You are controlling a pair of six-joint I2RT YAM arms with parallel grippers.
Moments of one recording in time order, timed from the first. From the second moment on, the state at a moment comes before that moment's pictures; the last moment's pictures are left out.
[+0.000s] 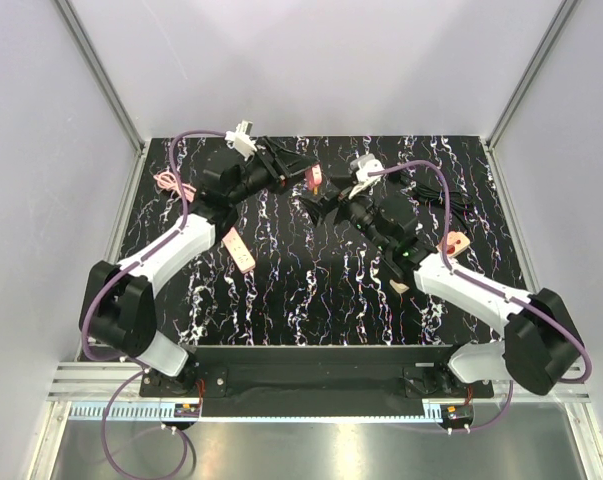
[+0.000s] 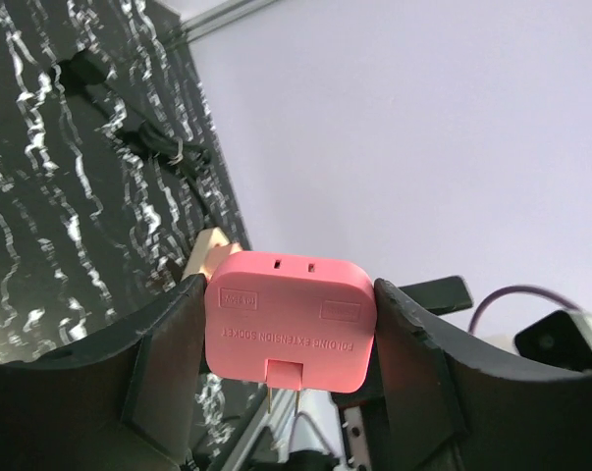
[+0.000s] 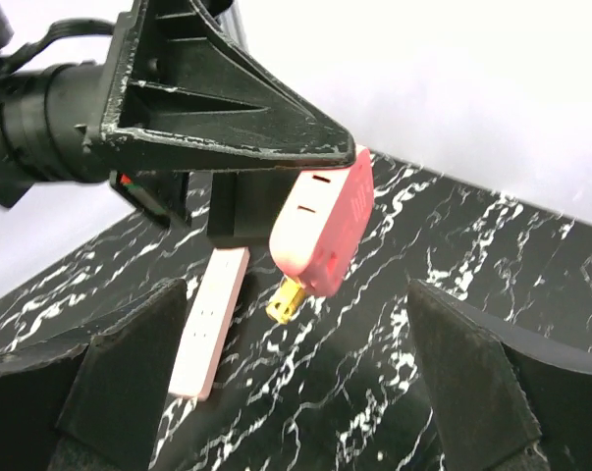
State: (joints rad) left arm -0.42 1.53 1.12 0.37 0.48 -1.15; right arm 0.67 1.31 0.84 0.60 -0.06 0.15
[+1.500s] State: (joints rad) left arm -0.39 1.03 0.99 0.25 1.04 -0.45; right arm 0.71 1.03 0.69 0.33 -0.46 0.29
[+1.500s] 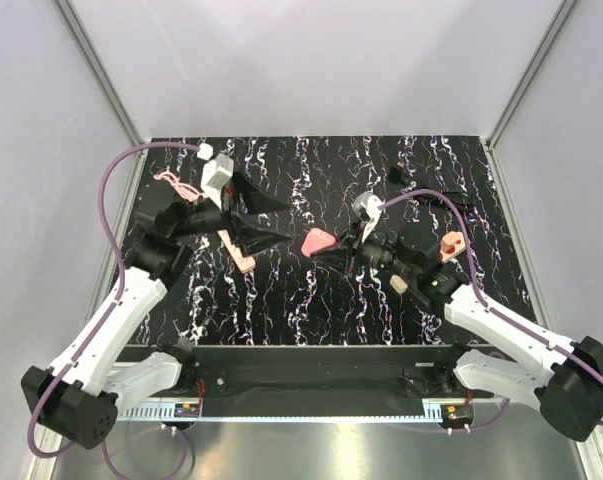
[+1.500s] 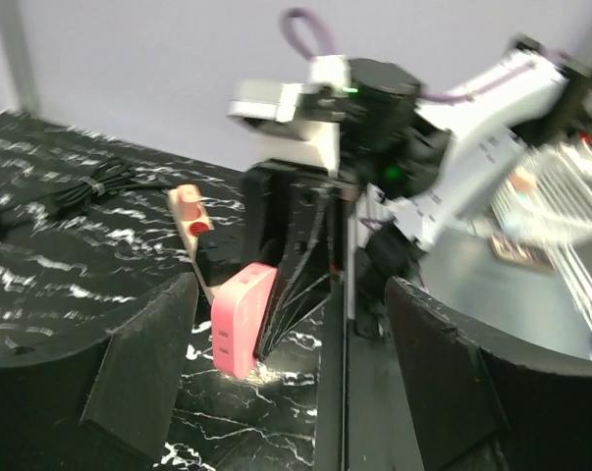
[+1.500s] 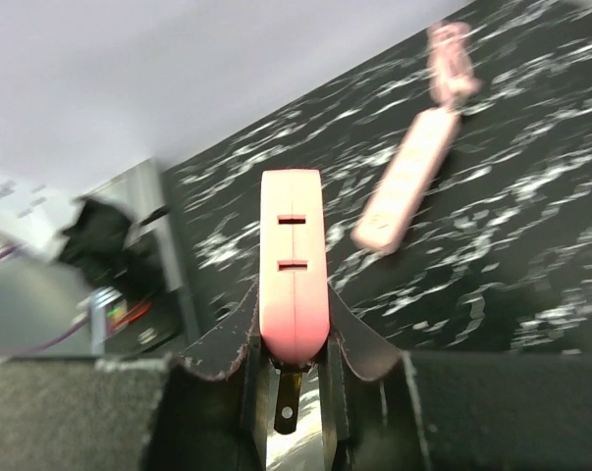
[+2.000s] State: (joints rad) left arm -0.50 1.05 0.99 -0.05 1.12 -0.24; right arm 0.71 1.02 0.63 0.50 -0.75 0.49
